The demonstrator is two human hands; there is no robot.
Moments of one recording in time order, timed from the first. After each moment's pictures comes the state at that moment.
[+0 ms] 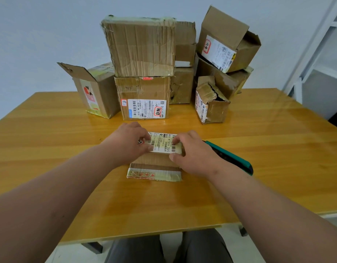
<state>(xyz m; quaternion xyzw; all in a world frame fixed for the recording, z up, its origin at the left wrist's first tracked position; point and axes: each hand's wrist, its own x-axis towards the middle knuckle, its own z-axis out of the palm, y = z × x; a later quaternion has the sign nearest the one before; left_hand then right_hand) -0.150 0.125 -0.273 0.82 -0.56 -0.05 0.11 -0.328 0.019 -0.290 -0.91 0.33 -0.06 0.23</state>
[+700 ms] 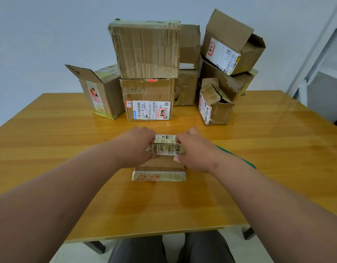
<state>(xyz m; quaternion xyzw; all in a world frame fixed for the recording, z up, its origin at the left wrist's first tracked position) -0.160 0.125 -0.263 0.79 -0.61 -0.04 0.02 -0.318 0.017 -0.274 -0.94 0.30 -0.01 0.18</state>
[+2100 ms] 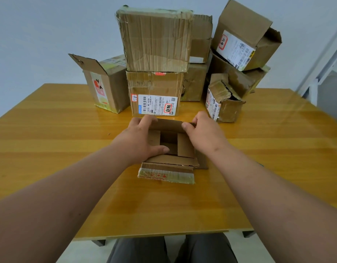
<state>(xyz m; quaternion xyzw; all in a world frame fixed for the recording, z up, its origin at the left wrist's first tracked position) -0.148 0.124 -0.290 0.86 -0.47 -0.06 0.19 -0.286 -0.009 -0.282 -0.85 0.43 -0.20 0.23</state>
